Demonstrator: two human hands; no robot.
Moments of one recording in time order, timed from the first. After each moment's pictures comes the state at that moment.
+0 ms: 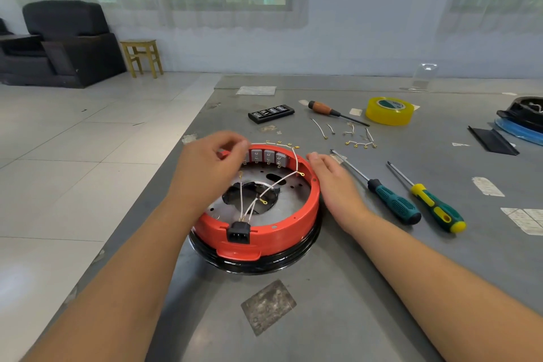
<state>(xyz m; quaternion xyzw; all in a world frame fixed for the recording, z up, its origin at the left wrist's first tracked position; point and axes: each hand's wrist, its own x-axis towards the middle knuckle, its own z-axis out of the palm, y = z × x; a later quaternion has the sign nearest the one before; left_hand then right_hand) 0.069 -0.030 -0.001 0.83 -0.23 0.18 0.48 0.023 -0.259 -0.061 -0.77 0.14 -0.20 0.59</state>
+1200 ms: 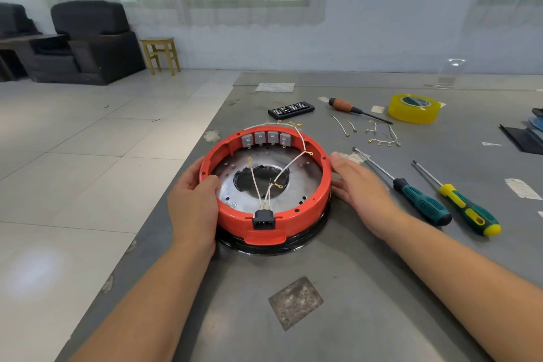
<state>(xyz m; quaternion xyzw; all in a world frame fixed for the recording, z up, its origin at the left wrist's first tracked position) 0.046 0.006 -0.050 0.63 0.04 0.11 0.77 0.007 -0.247 -0.050 -0.70 0.07 -0.11 0.70</state>
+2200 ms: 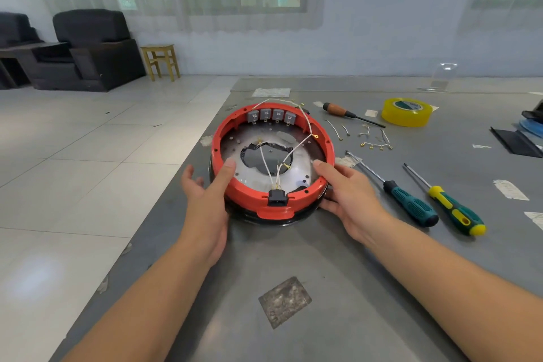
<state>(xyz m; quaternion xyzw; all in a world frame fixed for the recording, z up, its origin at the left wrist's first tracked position) 0.035 -0.014 -0.039 0.57 0.04 -0.02 0.82 0.004 -0.237 -0.047 -0.57 0.14 -0.11 0.80</state>
